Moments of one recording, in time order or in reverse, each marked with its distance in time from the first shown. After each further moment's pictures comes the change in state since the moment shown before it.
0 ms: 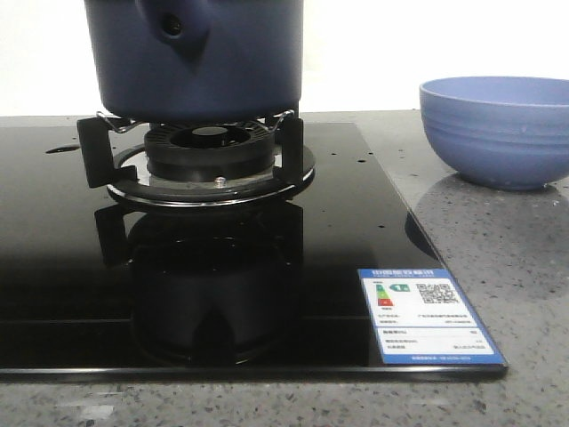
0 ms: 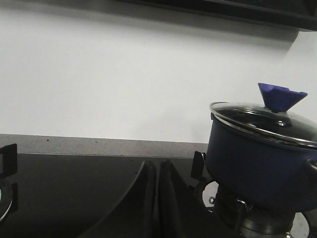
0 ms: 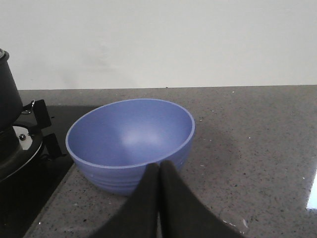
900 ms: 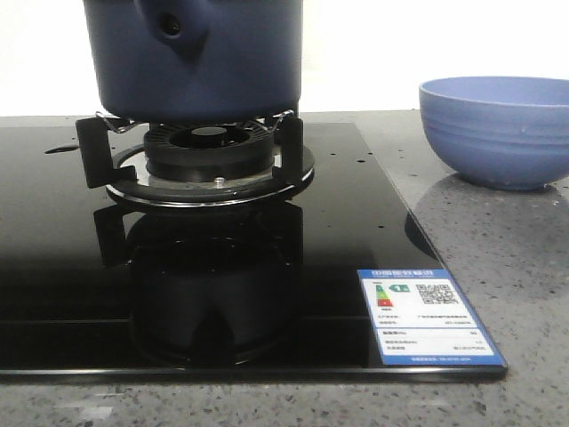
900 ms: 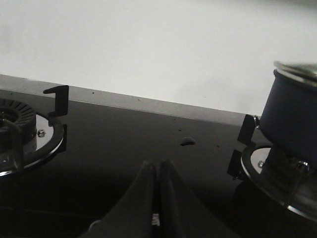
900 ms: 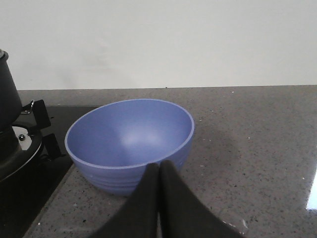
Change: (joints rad) left arm -0.001 -0.089 0.152 1.314 -0.085 -1.330; right arm 0.000 0.000 0.000 0.000 0.000 0.000
